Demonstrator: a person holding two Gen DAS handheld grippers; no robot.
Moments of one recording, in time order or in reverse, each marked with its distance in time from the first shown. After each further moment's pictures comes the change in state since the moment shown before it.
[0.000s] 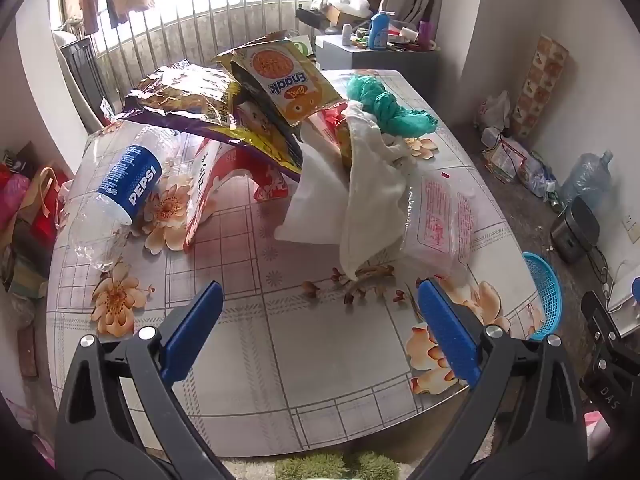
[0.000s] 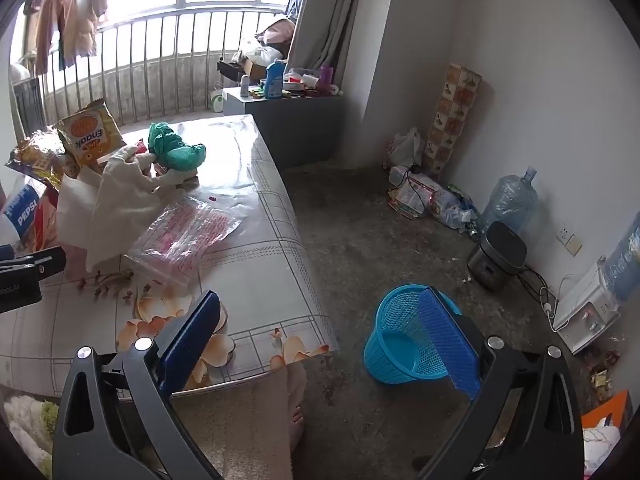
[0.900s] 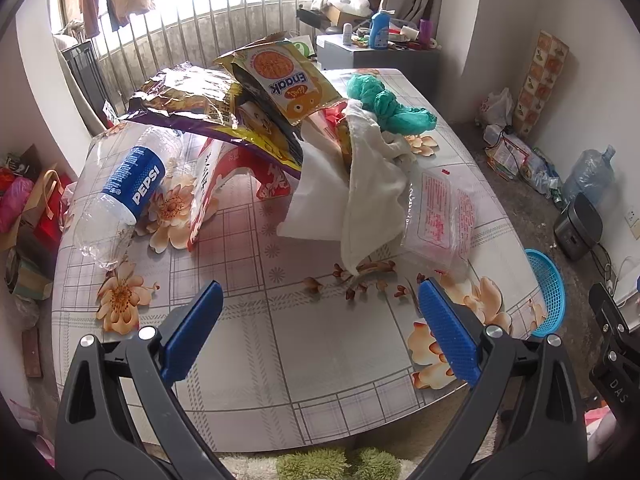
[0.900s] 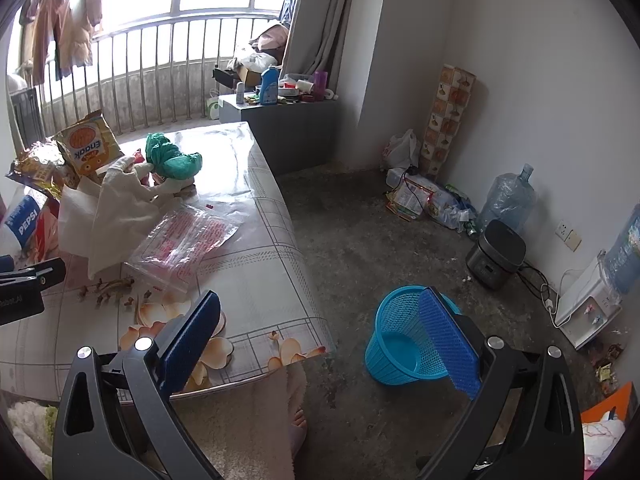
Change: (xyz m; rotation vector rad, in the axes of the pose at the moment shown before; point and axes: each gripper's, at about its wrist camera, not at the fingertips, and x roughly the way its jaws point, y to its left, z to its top) left arm -0.006 -0.001 -0.001 0.002 -0.004 -0.003; right arm -0.002 -0.001 0.005 0.013 -0.007 0.005
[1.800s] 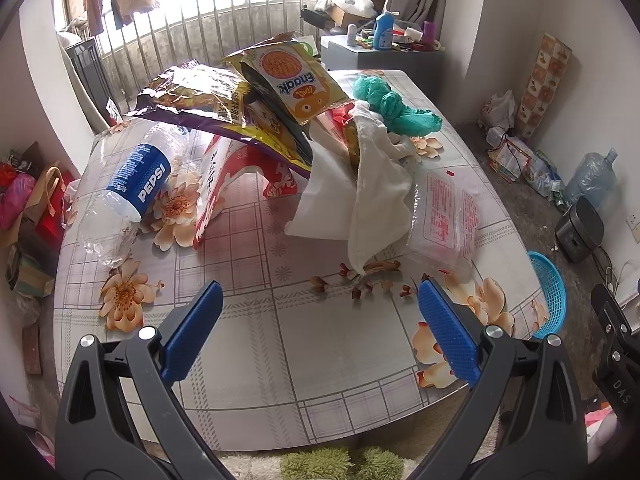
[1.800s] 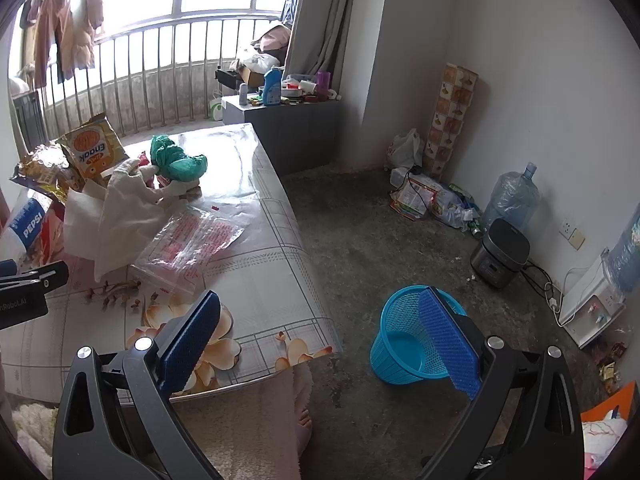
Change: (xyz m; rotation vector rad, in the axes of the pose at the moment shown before) left arm 0.000 0.004 -0.002 -0.006 -0.002 0.007; right arm -0.002 0.003 0.002 0.001 0.001 0.011
